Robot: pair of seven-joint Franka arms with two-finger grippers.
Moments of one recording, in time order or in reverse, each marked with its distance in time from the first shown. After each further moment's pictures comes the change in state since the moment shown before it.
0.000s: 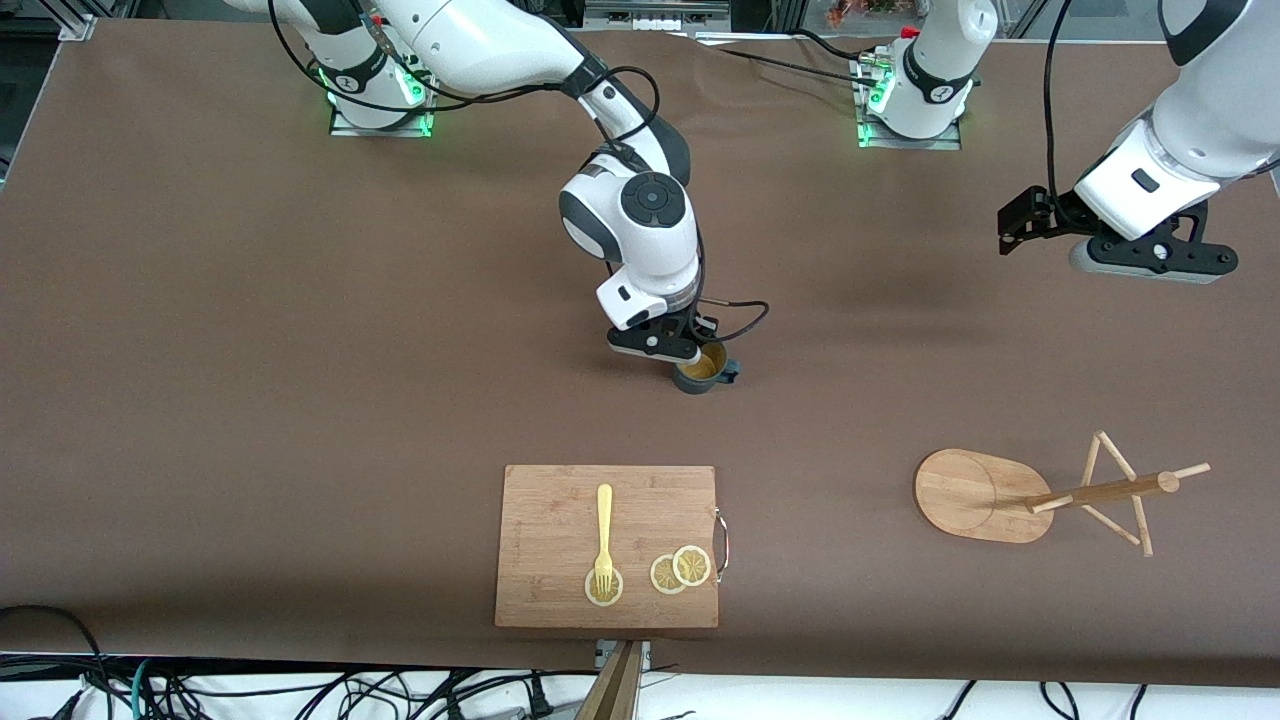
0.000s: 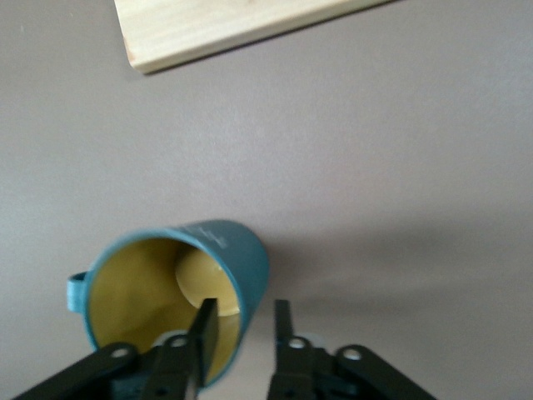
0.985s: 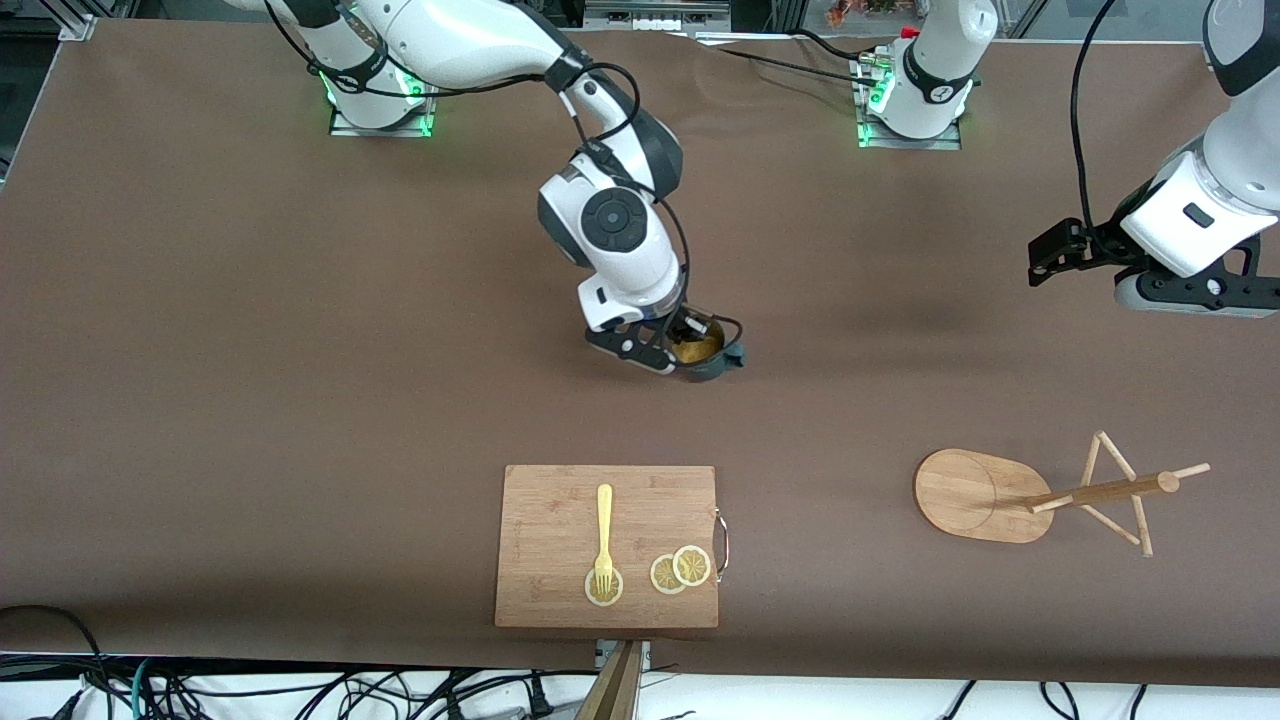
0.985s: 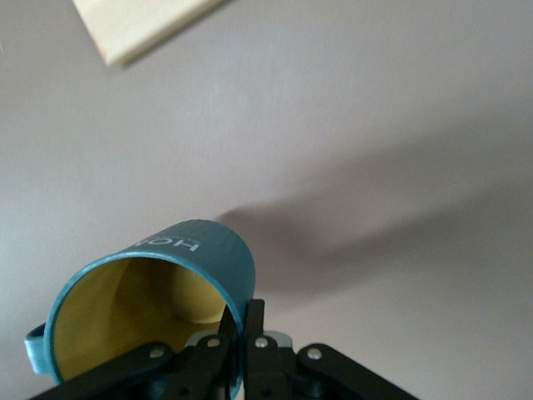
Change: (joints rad) left arm 0.016 0.110 0.026 0.172 0.003 -0.040 -0.001; right arm -0.031 -0.030 0.021 -0.015 0.226 -0.033 0.049
